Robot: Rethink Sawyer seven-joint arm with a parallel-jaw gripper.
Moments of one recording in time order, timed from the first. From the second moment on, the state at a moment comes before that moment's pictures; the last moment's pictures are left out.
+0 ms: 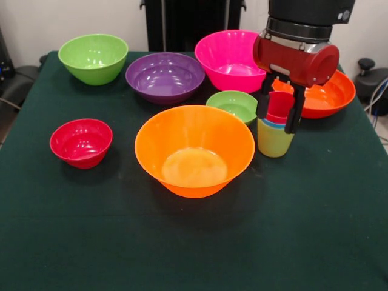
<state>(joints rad) -0.01 -0.57 -0.10 1.37 -0.04 0.48 2.73</state>
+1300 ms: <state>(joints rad) -0.11 -0.54 0.06 1.32 -0.15 0.48 2.73</state>
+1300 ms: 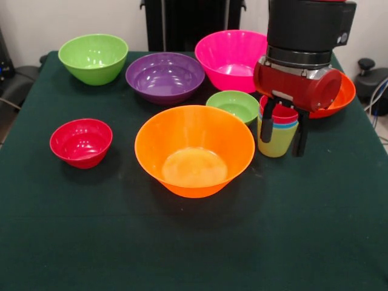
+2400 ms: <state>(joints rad) -0.24 -0.48 0.21 1.32 -0.29 0.48 2.73</state>
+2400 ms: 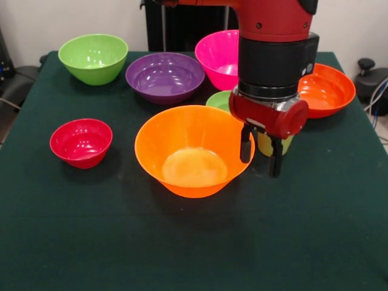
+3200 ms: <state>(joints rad) -0.35 -0.47 0.30 1.35 -0.38 0.49 2.71</state>
